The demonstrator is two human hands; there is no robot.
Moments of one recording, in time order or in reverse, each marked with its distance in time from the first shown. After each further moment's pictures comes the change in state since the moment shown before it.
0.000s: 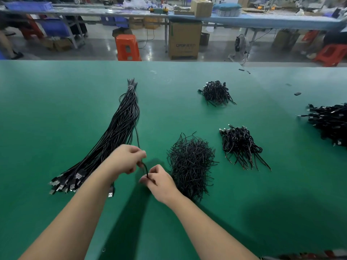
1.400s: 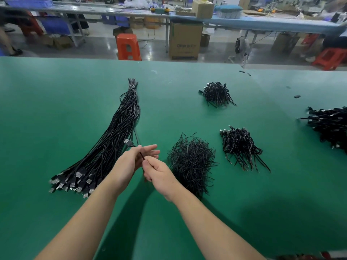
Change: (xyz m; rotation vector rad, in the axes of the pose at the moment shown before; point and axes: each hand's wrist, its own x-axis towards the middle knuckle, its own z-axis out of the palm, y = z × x) left_hand -0.016 -0.014 0.025 -0.618 -0.075 0.149; right_hand -0.018 -0.068 -0.036 0.606 -0.028 -0.019
